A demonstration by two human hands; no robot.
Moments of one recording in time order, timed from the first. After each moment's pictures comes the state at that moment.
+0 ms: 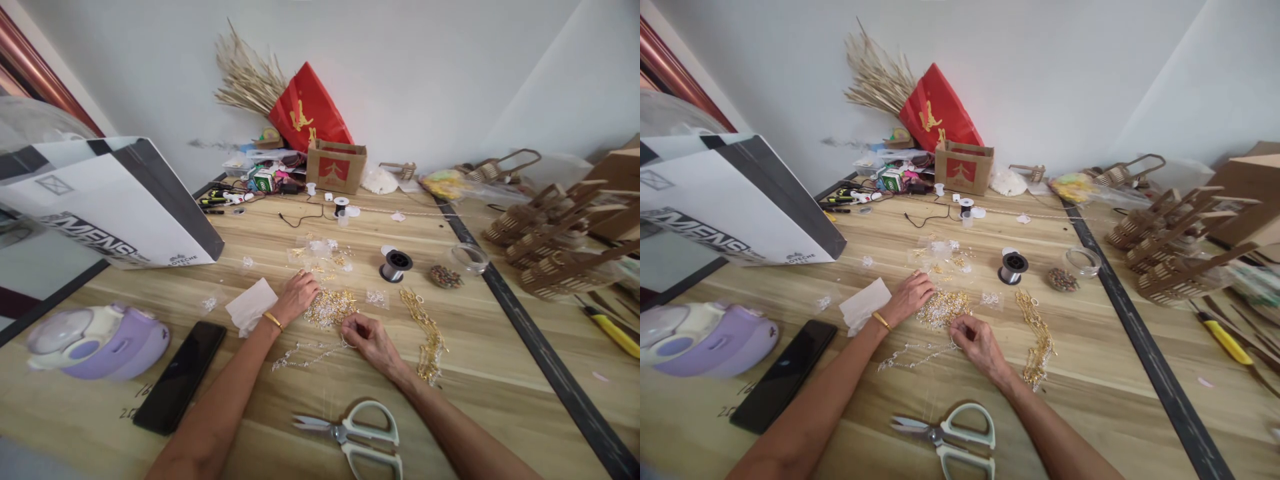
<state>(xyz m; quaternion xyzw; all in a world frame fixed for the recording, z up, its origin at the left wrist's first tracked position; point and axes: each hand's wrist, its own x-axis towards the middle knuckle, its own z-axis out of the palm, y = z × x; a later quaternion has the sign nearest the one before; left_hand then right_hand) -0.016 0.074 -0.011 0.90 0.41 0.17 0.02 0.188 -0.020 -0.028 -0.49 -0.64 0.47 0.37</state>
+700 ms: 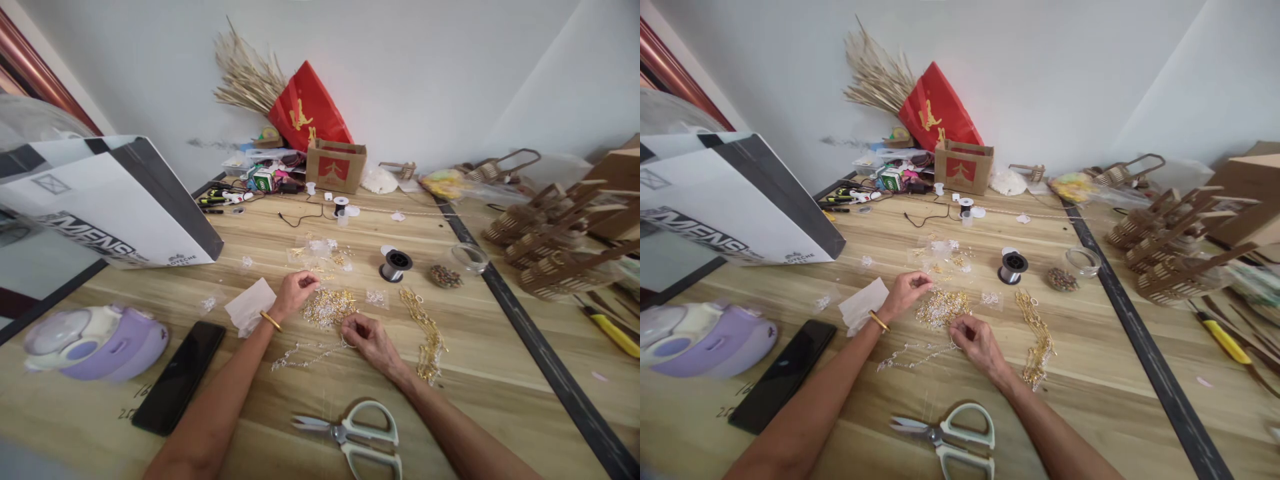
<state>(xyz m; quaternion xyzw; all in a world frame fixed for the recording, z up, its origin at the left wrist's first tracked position) -0.014 0.078 -0.009 0.71 0.47 0.39 0.36 0.188 -0.020 -0.026 -0.49 -0.63 0.48 0.37</state>
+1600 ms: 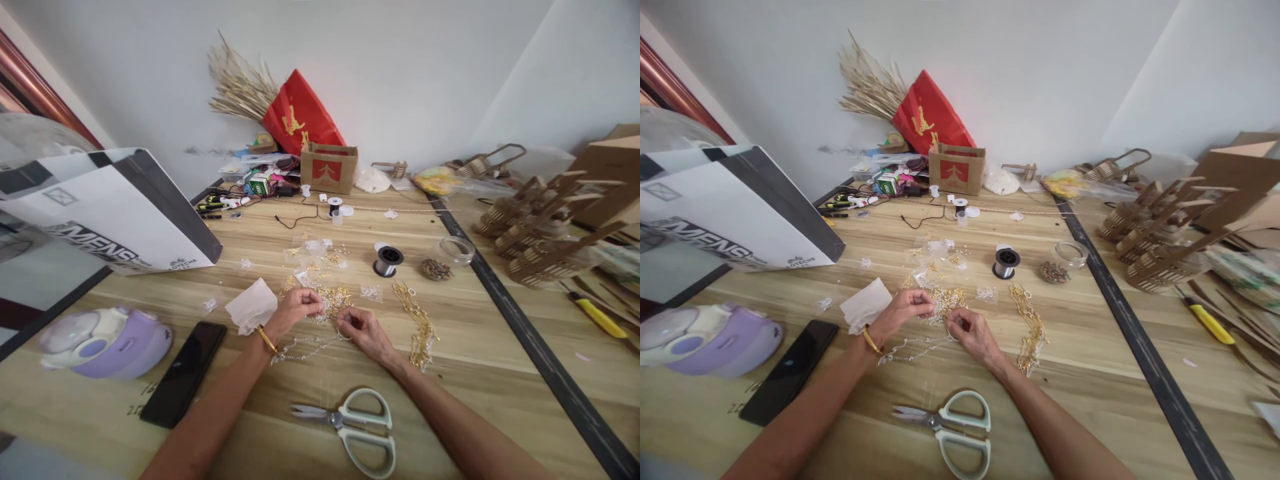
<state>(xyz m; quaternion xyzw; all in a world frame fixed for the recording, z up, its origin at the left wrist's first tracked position) -0.003 0.032 0.008 0.59 0.45 0.32 0.59 0.189 -0.019 -0.026 -0.47 -0.64 0.47 0.38</state>
